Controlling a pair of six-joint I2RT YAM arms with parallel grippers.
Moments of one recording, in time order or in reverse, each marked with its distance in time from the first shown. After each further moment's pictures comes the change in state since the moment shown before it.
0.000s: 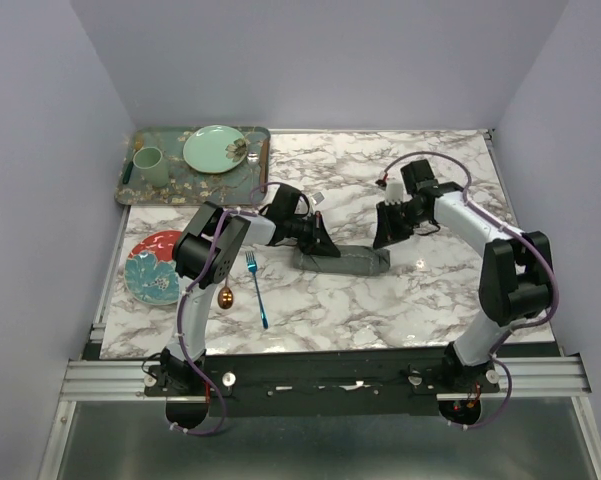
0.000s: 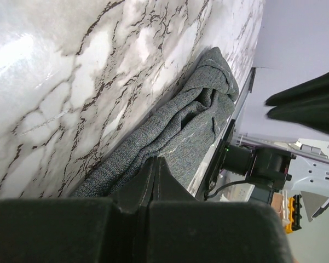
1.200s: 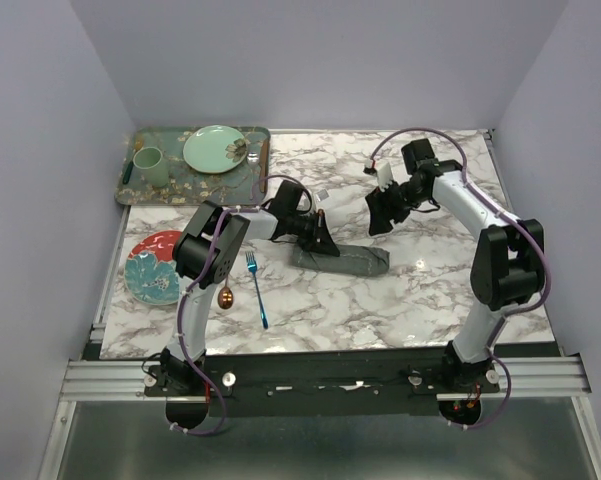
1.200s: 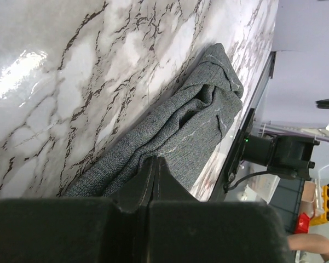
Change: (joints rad) left arm -0.001 0.000 0.067 -0.126 0.002 0.154; right arm -0.022 0.098 0.232 -0.117 -0.058 -0.445
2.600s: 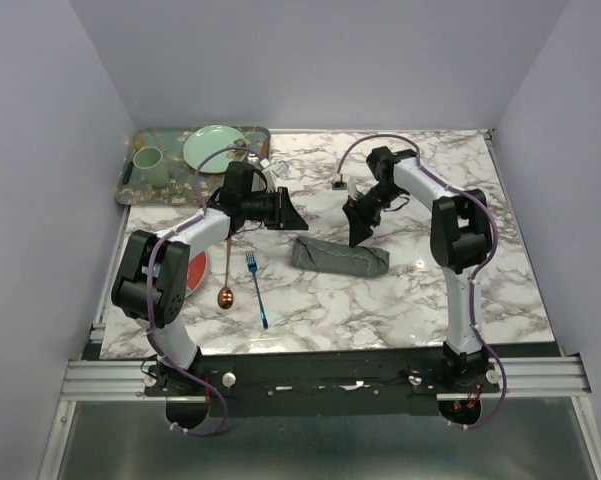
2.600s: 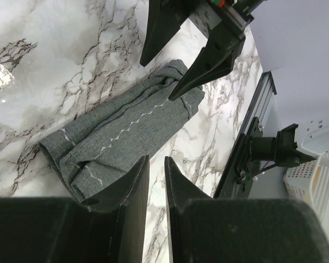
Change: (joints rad) left arm 0.175 -0.461 -0.220 -0.037 -0.009 0.213; right arm 0.076 0.426 0.395 -0.352 -0.240 -0.352
